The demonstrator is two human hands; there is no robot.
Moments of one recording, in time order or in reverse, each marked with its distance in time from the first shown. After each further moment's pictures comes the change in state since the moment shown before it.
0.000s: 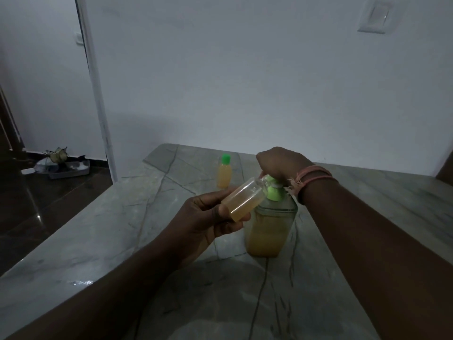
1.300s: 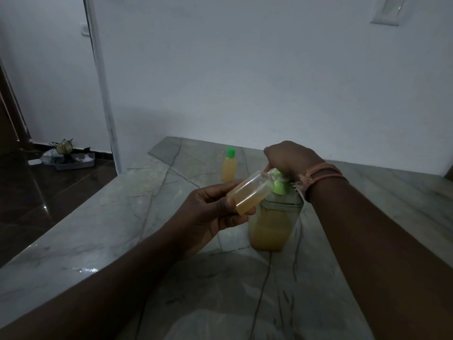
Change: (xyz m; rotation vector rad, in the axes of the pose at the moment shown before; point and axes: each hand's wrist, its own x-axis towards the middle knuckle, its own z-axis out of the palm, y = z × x) left_hand -0.002 0.002 0.002 -0.025 -0.009 -0.018; right_hand 0.009 0.007 0.004 -0.024 0.029 -0.040
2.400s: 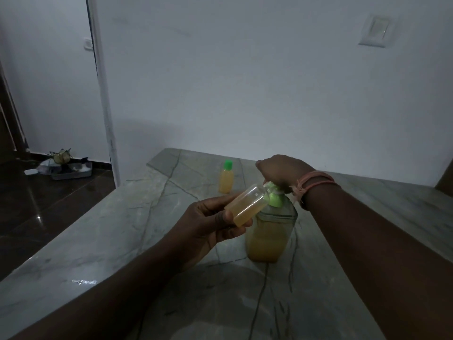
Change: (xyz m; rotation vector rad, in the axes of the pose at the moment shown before) left_hand -0.002 0.001 0.002 0.024 0.016 -0.003; right_hand -0.003 -0.005 -0.006 0.131 -0.057 0.060
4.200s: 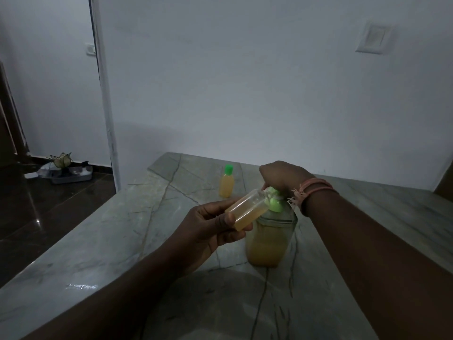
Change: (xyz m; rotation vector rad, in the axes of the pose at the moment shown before) left_hand 0.001 0.000 0.000 0.053 -0.027 0.006; right_hand 0.000 0.001 0.000 -0.025 0.005 0.014
